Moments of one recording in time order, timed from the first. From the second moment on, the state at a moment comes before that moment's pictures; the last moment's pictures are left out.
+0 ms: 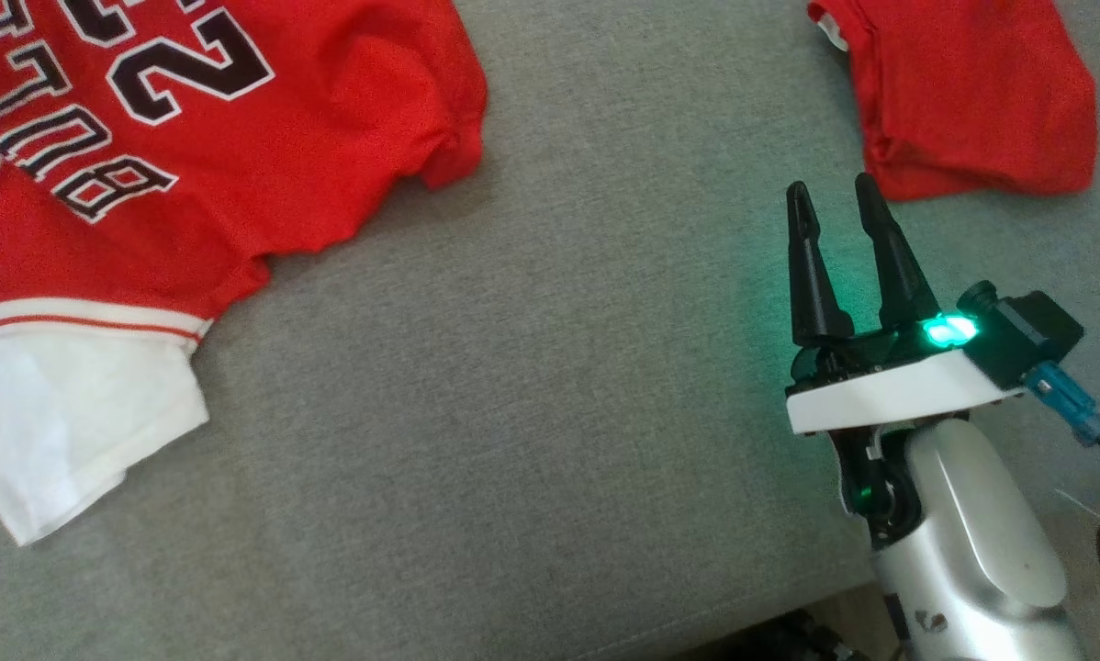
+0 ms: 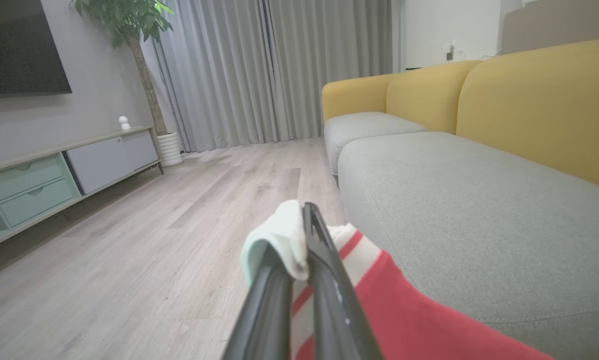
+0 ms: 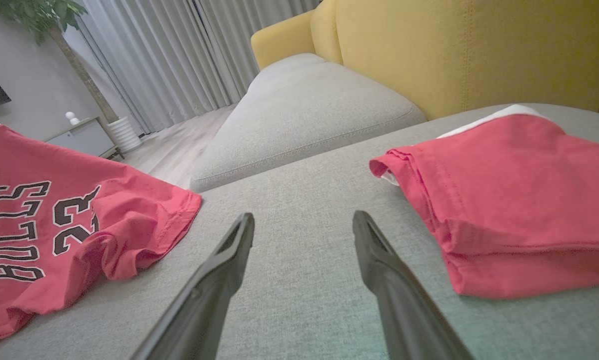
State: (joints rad) left arm -1.31 0.43 -0.16 1.06 -0.25 0.07 -0.23; right arm -0.32 -0.05 0.21 0.24 0.40 0.13 -0.25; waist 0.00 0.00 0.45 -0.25
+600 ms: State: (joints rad) left arm -1.04 0.26 -0.18 0.91 -0.31 -0.06 -0.26; right arm -0.30 -0.05 0.12 0.27 0.32 0.13 -0.25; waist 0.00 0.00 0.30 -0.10
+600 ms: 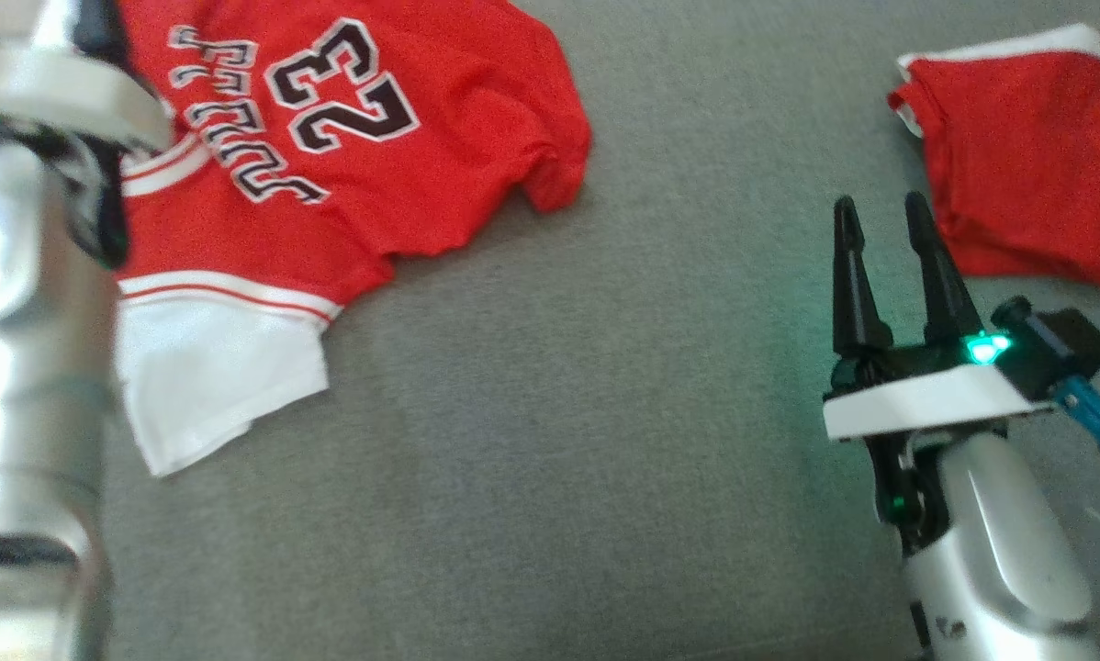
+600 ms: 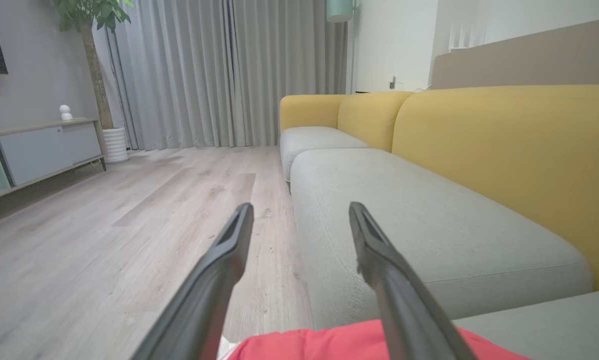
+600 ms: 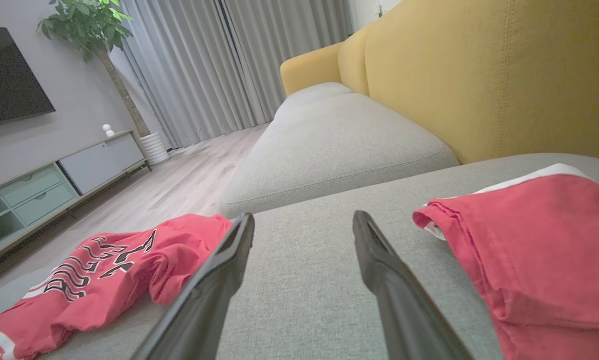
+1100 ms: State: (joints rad) left arm -0.42 0.12 -0.16 0.45 -0.34 -0.08 -0.26; right arm -0.17 -0.05 0.07 0.30 0.28 0.13 -0.25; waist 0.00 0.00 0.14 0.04
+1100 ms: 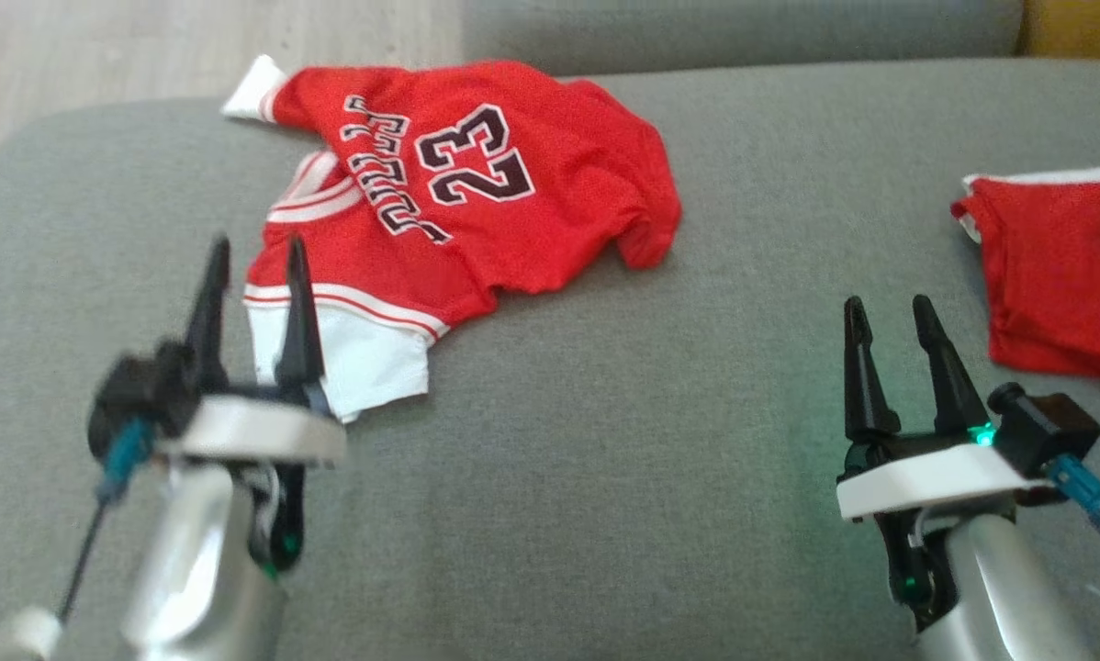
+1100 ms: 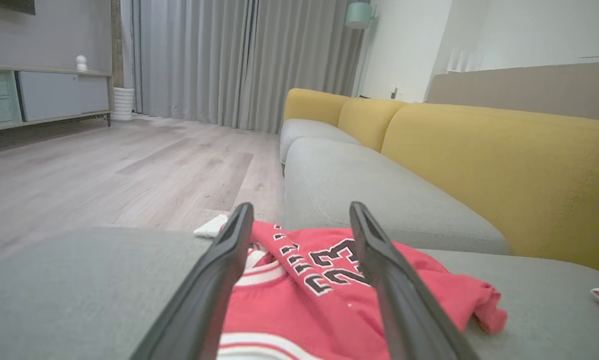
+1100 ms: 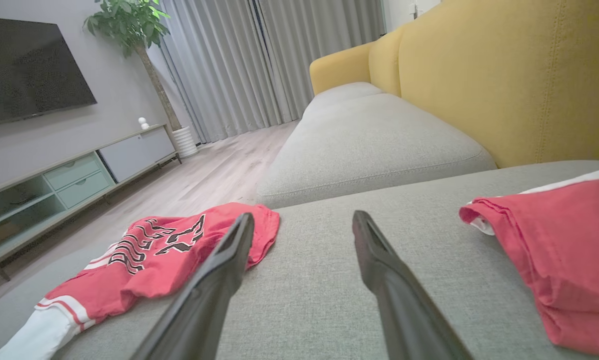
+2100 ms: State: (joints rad) left arm -0.31 0.09 -0.12 0.68 -0.29 0.06 -0.17; right arm -0.15 -0.05 0.08 0.29 0.28 0.13 -0.25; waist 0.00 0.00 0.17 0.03
